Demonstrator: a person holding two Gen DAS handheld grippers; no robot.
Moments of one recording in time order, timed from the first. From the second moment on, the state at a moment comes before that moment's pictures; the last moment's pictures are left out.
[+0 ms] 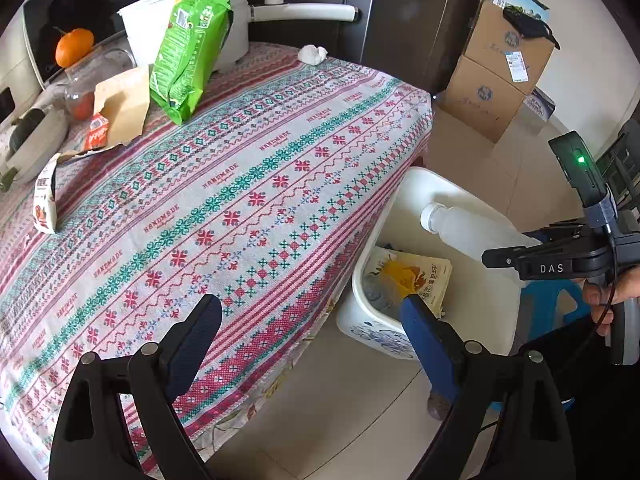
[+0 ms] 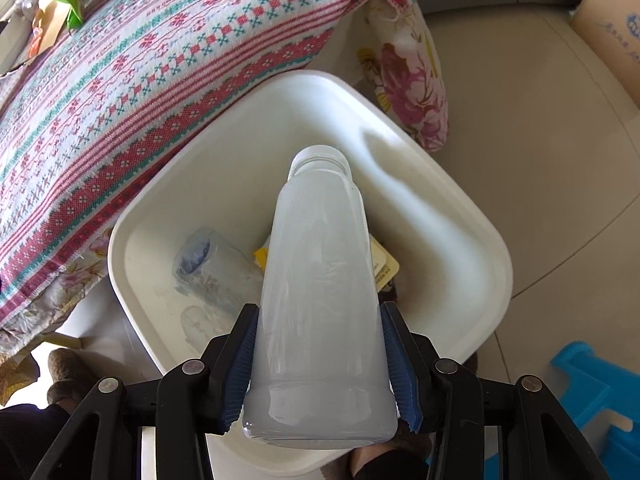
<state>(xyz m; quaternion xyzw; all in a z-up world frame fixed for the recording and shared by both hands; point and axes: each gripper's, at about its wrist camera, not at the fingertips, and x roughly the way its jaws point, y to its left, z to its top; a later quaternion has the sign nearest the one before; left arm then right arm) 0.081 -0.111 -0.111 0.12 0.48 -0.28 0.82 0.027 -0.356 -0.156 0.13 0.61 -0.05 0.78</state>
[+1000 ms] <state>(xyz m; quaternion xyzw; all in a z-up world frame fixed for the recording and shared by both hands) 0.130 0.028 -0.071 0.01 0.44 -0.14 0.89 0.064 -0.299 -0.106 0.10 0.54 -0.04 0.84</state>
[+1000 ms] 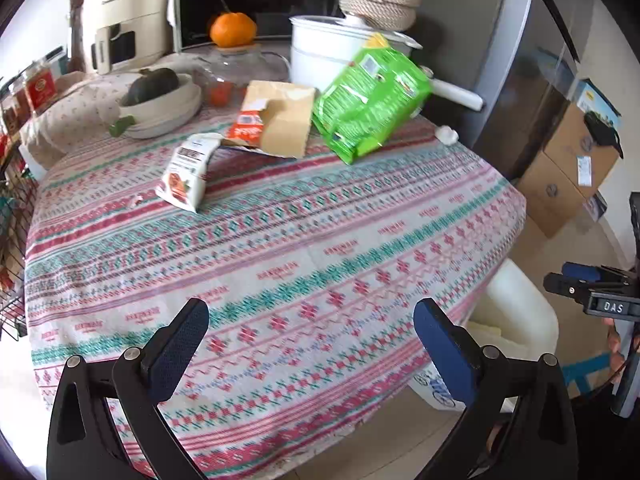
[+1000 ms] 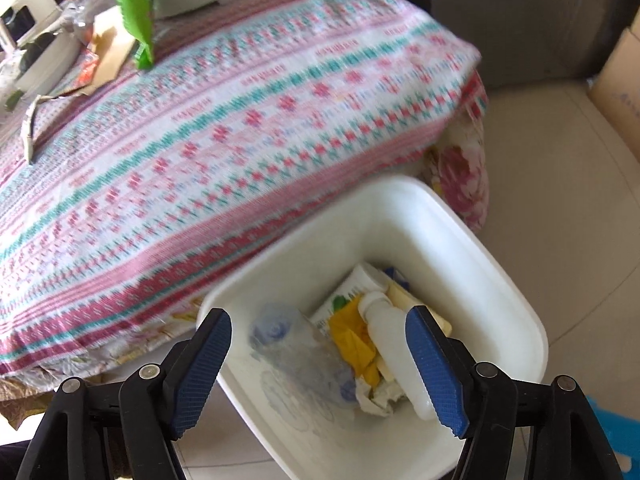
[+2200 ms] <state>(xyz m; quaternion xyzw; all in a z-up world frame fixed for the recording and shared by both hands) 0.327 0.093 -0.140 0.06 0.44 -0.12 0.89 0.245 -0.223 -0.087 0.05 0.40 0.01 0.92</state>
